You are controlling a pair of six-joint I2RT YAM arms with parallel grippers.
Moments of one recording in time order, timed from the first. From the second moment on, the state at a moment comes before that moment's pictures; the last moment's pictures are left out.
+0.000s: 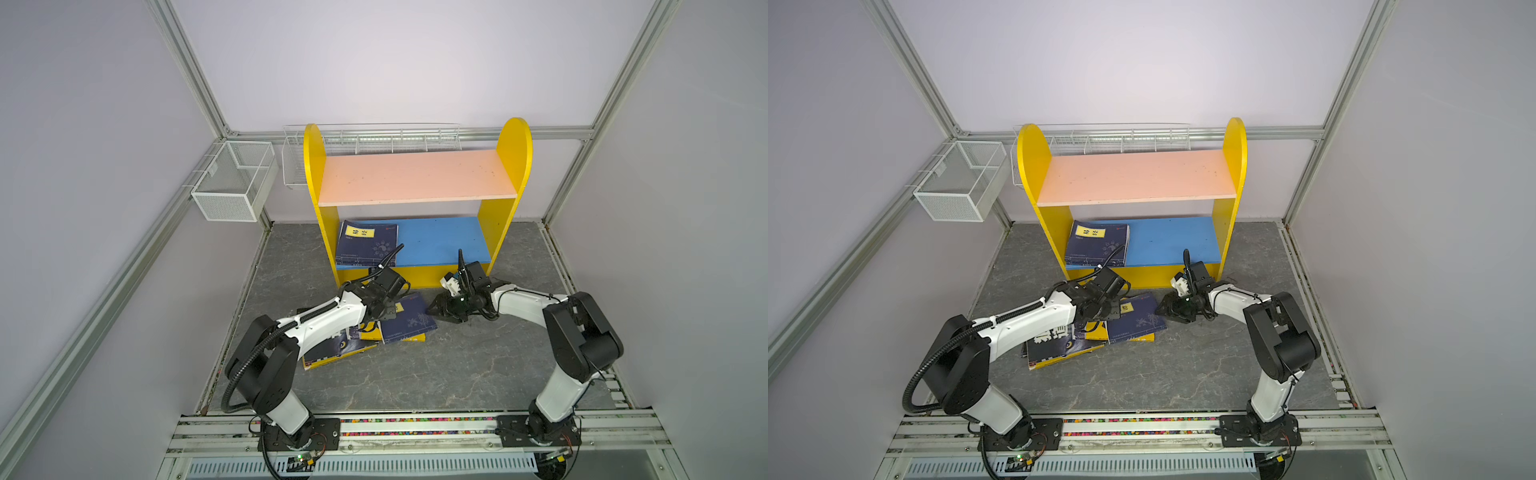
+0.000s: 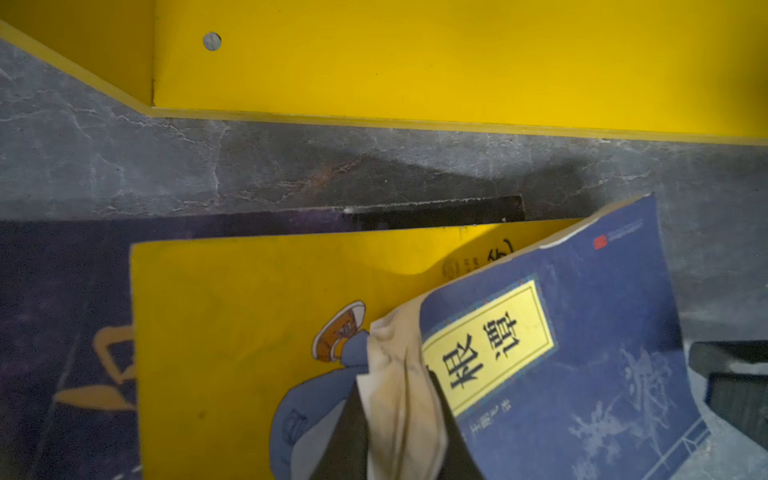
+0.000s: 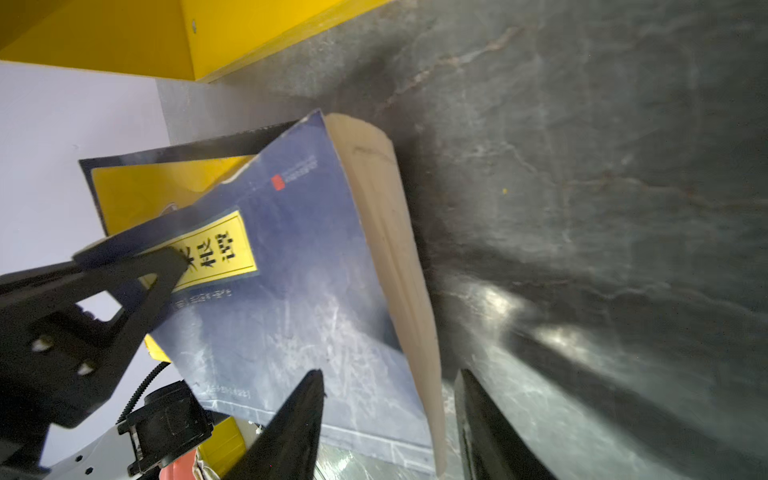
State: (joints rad) left arm -0.76 1.62 1.09 -0.64 -0.27 -0.73; right arm 0.43 1.78 0.97 -0.29 -0.65 0.59
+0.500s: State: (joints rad) left arm -0.77 1.60 1.04 -0.58 -0.28 -0.74; right arm 0.41 1.86 0.98 -0.26 -0.78 0.57
